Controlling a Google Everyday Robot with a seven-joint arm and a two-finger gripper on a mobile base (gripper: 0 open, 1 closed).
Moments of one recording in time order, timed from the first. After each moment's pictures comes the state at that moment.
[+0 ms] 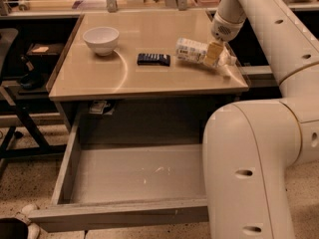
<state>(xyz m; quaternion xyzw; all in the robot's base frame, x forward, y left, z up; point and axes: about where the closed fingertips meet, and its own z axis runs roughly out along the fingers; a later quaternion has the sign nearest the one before) 0.760 -0.194 0.846 -0.54 0.83 -0.02 0.15</state>
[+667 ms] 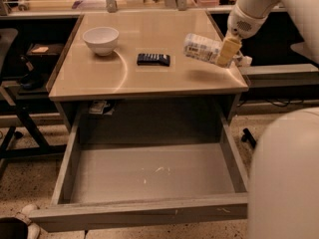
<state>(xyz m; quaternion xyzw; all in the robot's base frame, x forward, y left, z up) 0.709 -0.211 0.890 -0.54 0.82 -0.02 0.18</state>
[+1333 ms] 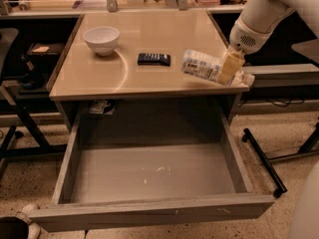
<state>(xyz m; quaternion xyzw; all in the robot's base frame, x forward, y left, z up) 0.647 -0.207 0.876 -0.54 0.83 0.00 0.16</state>
